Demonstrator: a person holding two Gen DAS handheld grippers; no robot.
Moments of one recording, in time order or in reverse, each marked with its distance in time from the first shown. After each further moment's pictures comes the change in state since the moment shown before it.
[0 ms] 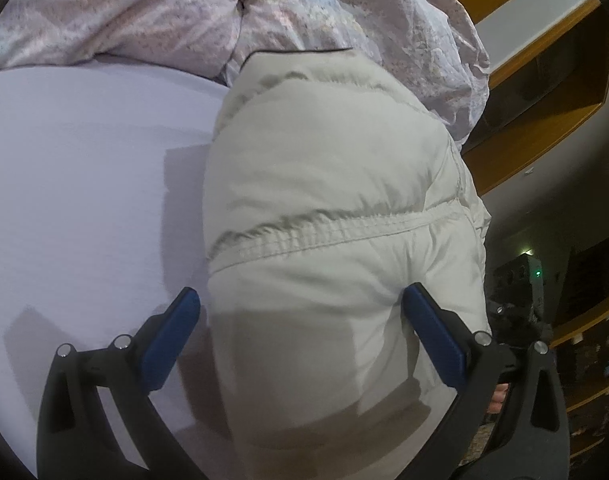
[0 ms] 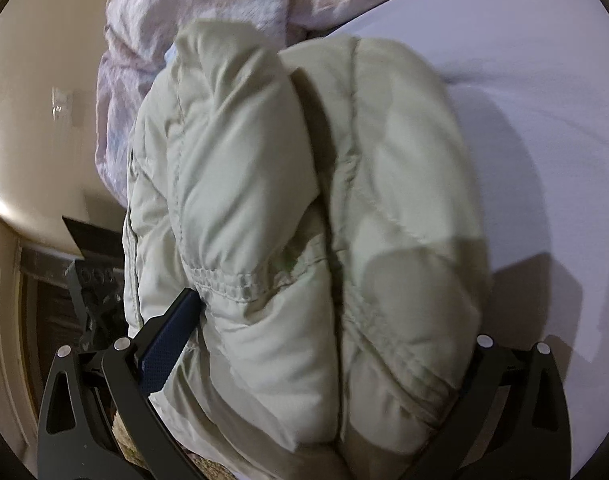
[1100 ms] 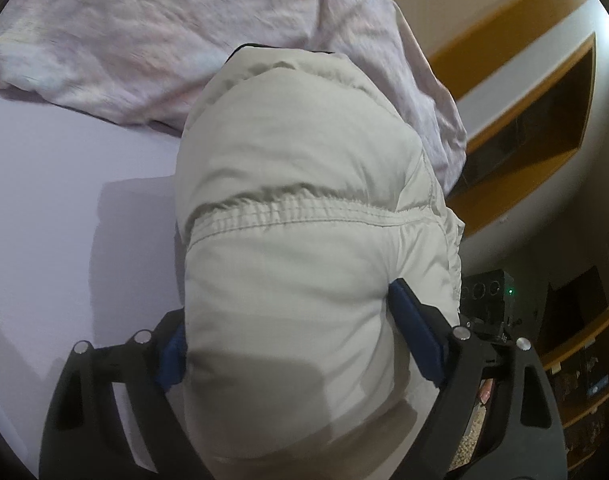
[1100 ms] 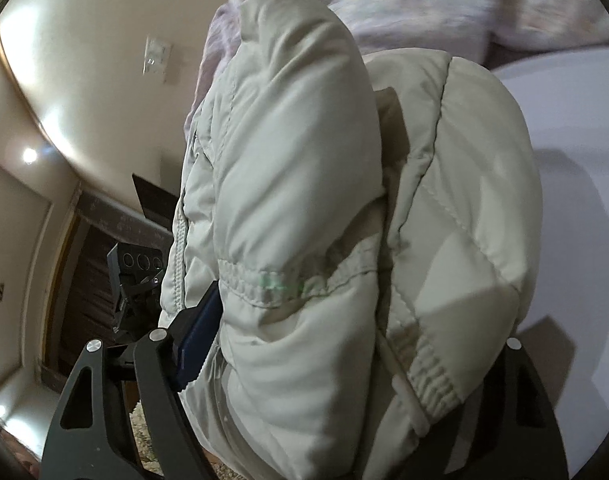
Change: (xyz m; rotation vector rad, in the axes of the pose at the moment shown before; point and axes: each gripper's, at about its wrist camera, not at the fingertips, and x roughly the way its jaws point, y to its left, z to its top) left arm -0.100 0.052 0.022 -0.048 -0.189 -0.071; right arm 0.058 0.097 0.010 -0.244 -0.009 0.256
